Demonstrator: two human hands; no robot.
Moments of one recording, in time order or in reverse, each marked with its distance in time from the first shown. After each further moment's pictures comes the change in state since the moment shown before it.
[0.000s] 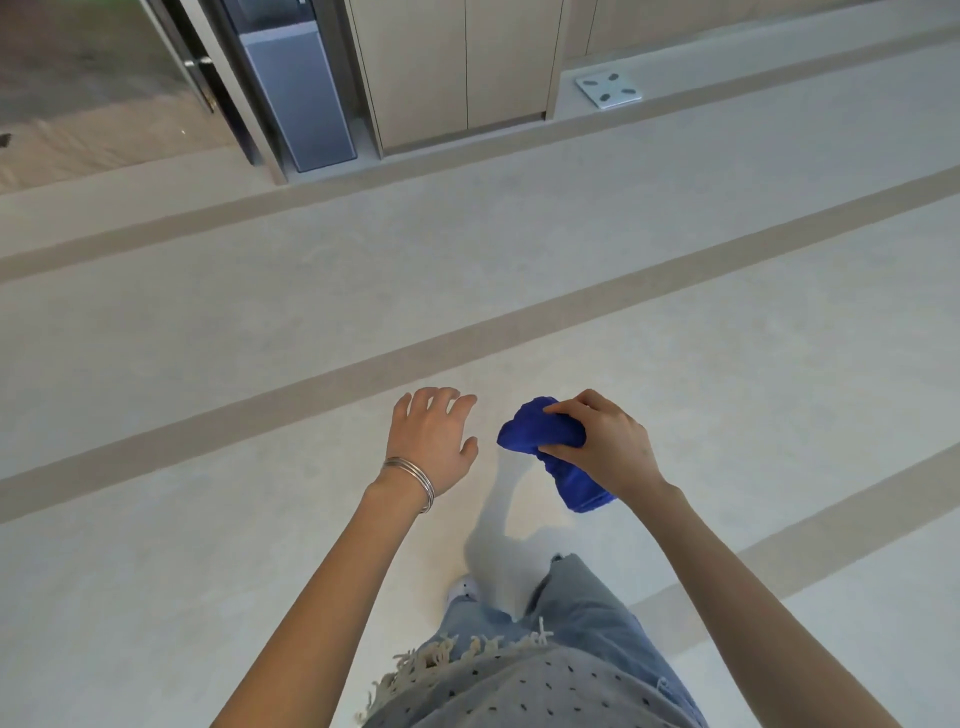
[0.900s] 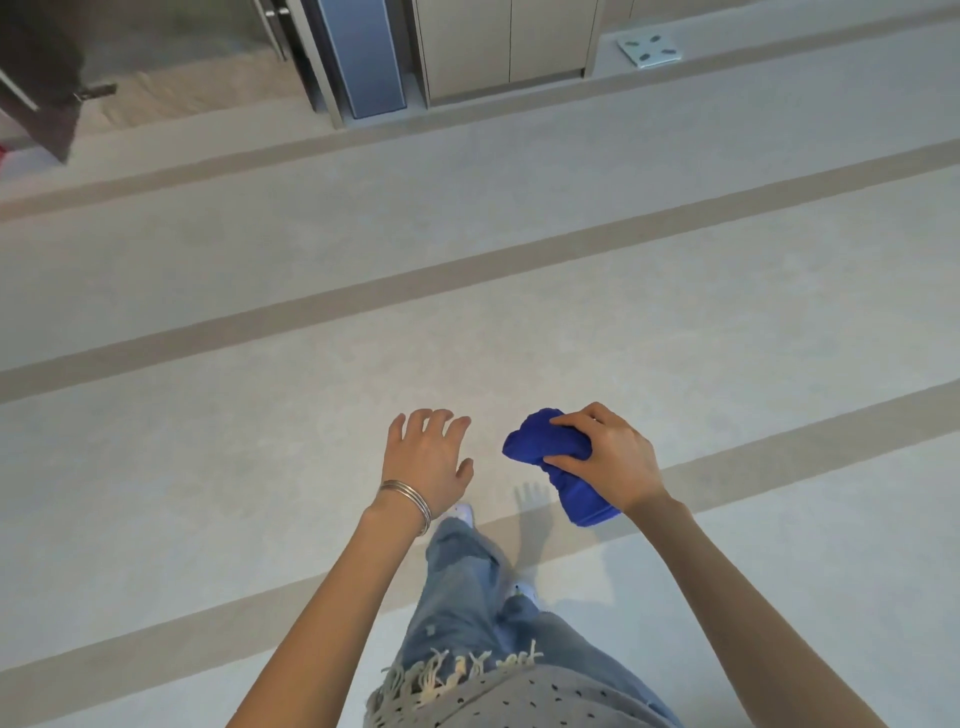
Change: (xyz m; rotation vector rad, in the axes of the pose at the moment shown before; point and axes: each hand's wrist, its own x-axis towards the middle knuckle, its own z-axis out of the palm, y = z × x) left_hand -0.369 0.126 0.110 0.059 -0.040 -0.134; right_hand -0.367 0.027 0.068 0.051 -0.064 -0.068
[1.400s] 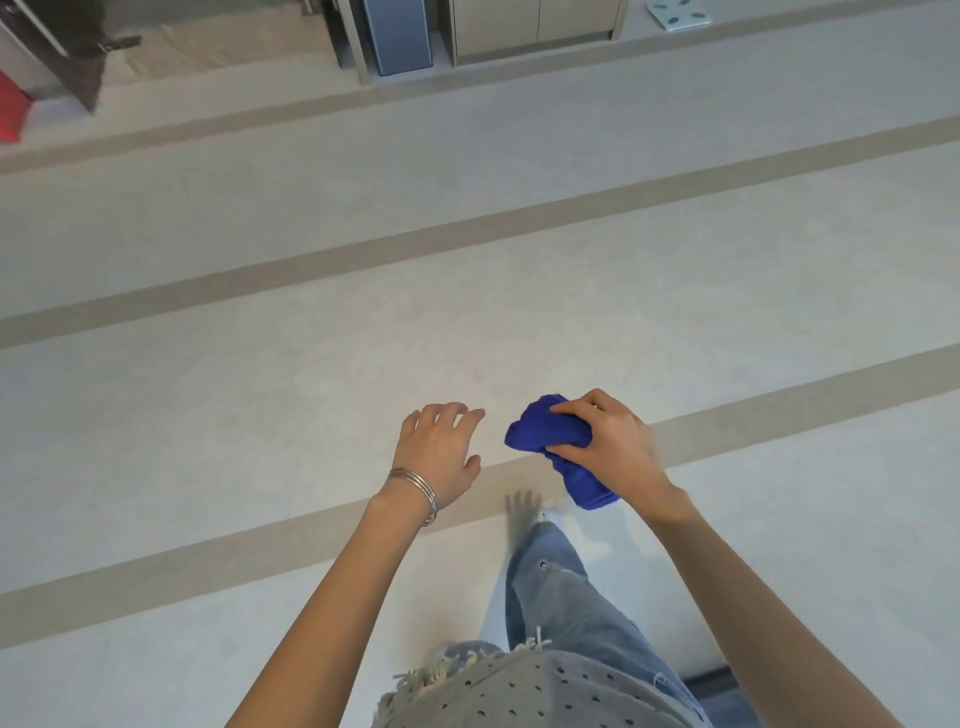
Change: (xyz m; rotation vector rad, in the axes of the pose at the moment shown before) left_hand -0.162 -0.060 0.050 -0.099 -0.070 0.046; right_hand -0.129 -0.089 0.086 -0.013 -0.011 -0.024
